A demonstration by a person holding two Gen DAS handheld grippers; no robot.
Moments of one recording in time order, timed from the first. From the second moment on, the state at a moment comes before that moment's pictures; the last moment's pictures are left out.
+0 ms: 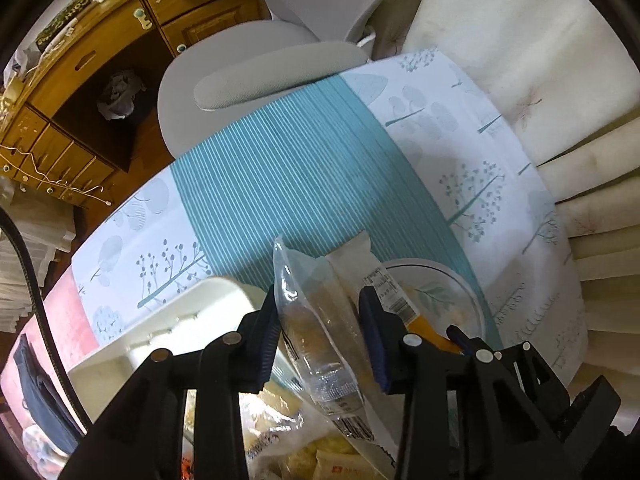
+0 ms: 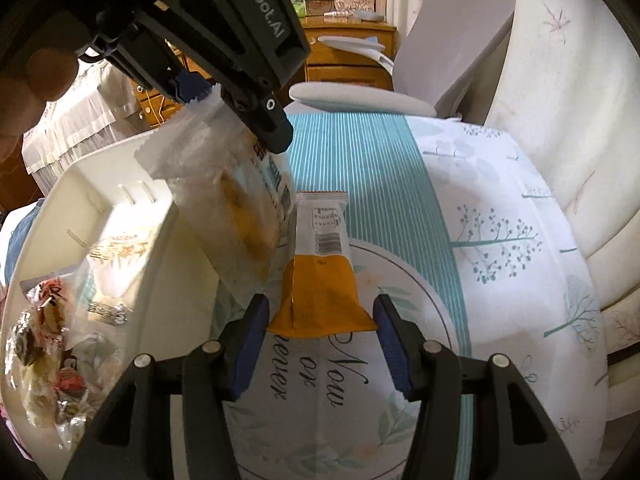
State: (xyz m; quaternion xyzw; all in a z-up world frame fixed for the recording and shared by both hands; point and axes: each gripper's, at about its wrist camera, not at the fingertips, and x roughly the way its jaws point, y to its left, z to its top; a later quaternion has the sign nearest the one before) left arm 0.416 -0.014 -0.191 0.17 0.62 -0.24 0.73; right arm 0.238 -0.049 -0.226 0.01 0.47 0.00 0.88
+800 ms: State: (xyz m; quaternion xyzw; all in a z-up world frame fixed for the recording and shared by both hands) left arm 0.294 0.120 -0.045 0.05 0.53 -0.23 0.82; right arm 0.148 0.012 -0.074 -0.07 0.33 0.02 0.94
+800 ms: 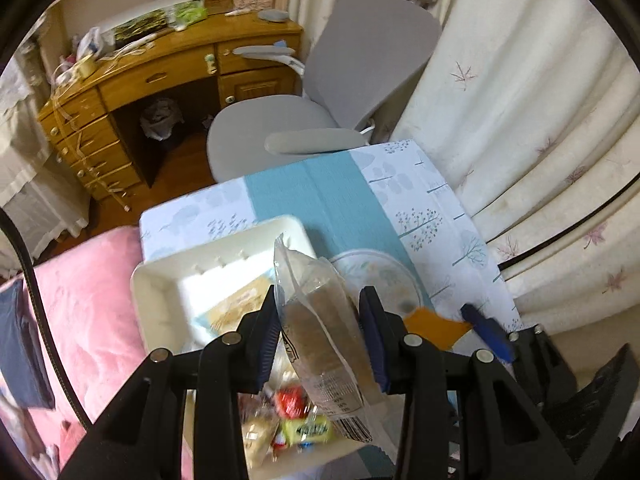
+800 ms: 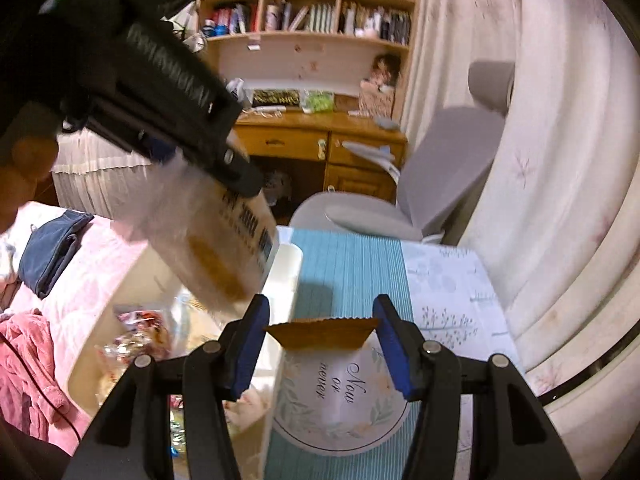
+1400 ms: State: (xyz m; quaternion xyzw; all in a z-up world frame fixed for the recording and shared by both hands) left arm 0.218 0.227 -0.071 -0.04 0.49 -0.22 0.84; right arm 0.101 0.065 -0.047 -0.03 0.35 0.07 0.93
